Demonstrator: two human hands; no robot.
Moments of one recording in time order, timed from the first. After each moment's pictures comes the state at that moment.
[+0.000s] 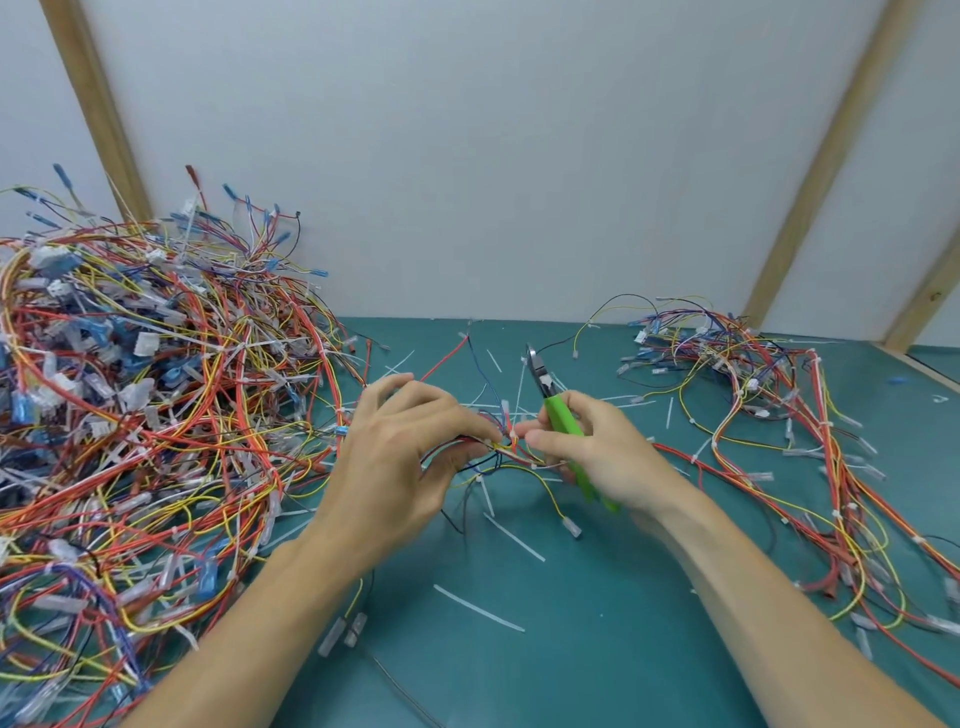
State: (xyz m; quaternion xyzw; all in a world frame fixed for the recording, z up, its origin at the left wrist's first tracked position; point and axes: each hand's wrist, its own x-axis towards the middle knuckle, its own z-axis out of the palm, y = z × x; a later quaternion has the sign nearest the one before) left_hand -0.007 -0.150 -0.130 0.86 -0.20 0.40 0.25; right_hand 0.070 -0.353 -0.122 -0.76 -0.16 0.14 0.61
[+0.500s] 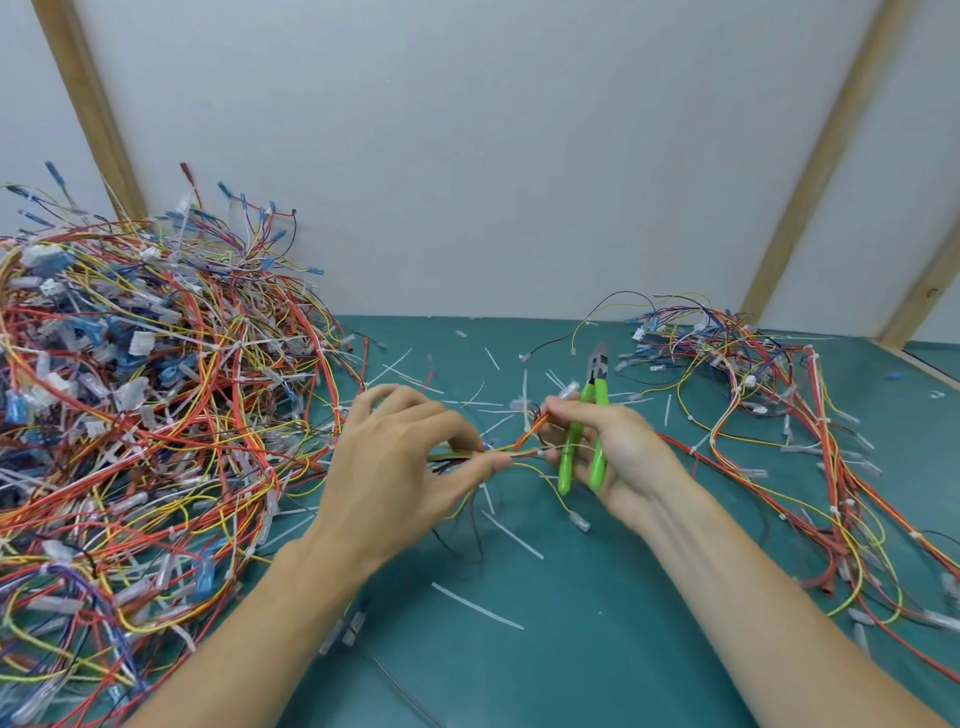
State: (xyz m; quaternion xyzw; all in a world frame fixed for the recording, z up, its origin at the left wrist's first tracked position) left_hand -0.012 -0.156 -0.130 0.91 -0.12 0.35 0.19; right_hand 0.073 -0.350 -0.122 -0.58 0.03 0.17 0.80
